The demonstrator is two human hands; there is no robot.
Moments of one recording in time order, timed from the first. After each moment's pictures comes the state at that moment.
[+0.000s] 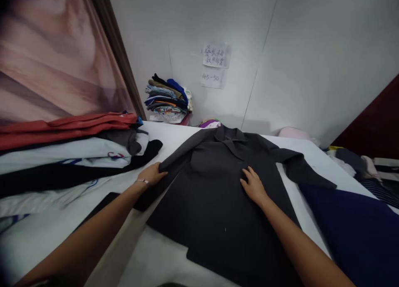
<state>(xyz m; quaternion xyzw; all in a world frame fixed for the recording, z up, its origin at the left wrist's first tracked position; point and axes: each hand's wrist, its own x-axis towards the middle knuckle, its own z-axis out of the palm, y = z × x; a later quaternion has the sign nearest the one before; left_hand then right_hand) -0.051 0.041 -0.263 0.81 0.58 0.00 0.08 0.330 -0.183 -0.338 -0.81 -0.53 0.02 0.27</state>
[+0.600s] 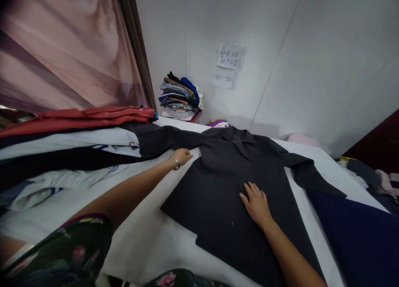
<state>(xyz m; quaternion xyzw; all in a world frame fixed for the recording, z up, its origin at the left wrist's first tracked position) 0.010 0.043 -0.231 0.79 0.52 0.17 0.27 0.268 -0.230 -0.346 -0.81 -0.57 -0.03 0.13</state>
